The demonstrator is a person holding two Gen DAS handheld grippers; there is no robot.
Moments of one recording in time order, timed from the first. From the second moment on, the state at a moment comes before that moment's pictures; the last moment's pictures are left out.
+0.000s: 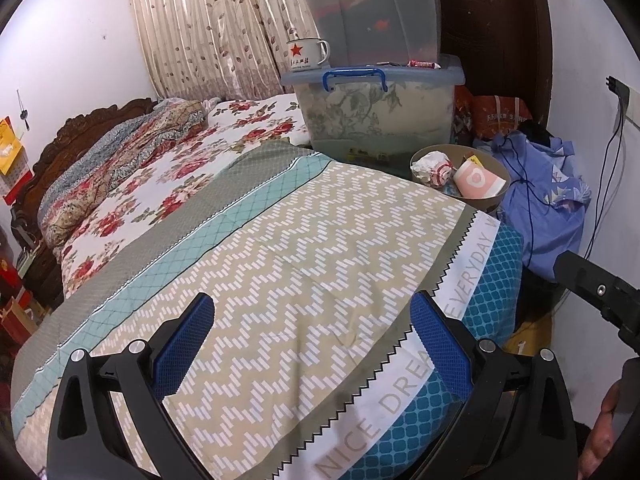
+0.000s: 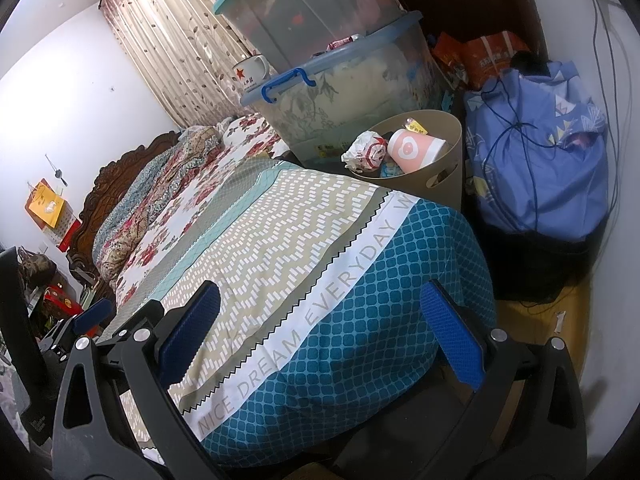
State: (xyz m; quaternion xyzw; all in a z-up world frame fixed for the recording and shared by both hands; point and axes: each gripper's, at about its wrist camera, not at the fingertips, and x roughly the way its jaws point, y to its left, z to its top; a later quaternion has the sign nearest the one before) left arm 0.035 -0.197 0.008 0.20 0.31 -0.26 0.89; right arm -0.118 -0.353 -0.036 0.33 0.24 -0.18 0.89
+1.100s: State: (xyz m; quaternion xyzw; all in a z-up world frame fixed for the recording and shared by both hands) left arm 0.038 -0.202 -0.011 0.23 0.33 -0.24 0.88; right arm -0.116 -0.354 -0.048 0.34 0.25 -0.17 0.89
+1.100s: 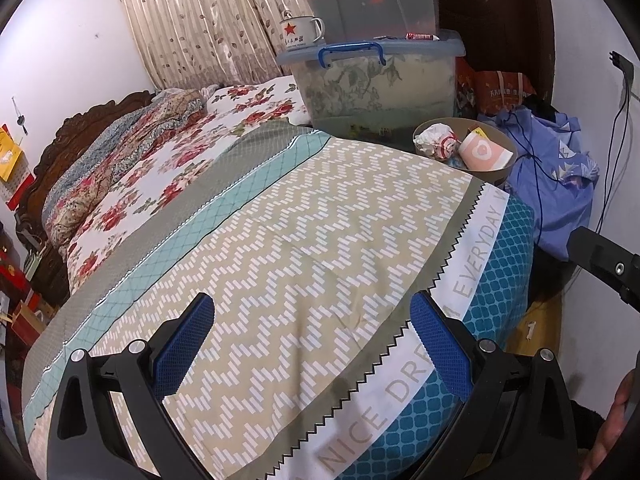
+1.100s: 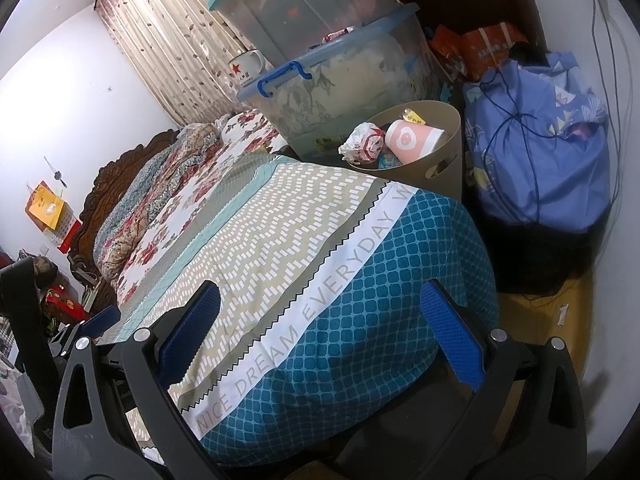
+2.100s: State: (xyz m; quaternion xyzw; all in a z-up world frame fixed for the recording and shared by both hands) left arm 0.038 -0.204 -0.018 0.24 0.34 -0.25 0.88; right arm -0.116 -0.356 -0.051 0.35 0.25 -0.17 0.89
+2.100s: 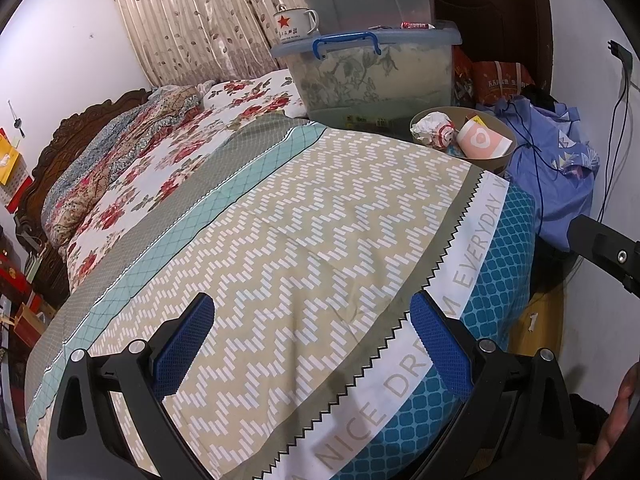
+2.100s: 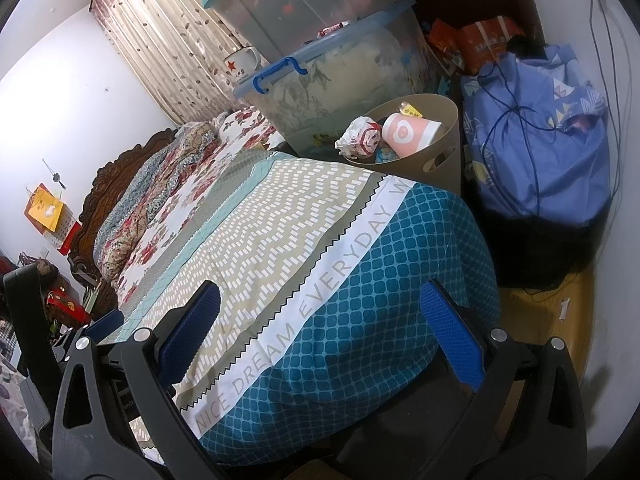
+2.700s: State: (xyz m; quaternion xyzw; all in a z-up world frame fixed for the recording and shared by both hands) left arm 0.035 -0.203 -0.023 0.24 0.34 -0.25 0.87; right arm -0.117 -0.356 -0.053 0.35 0.25 -0.17 0.88
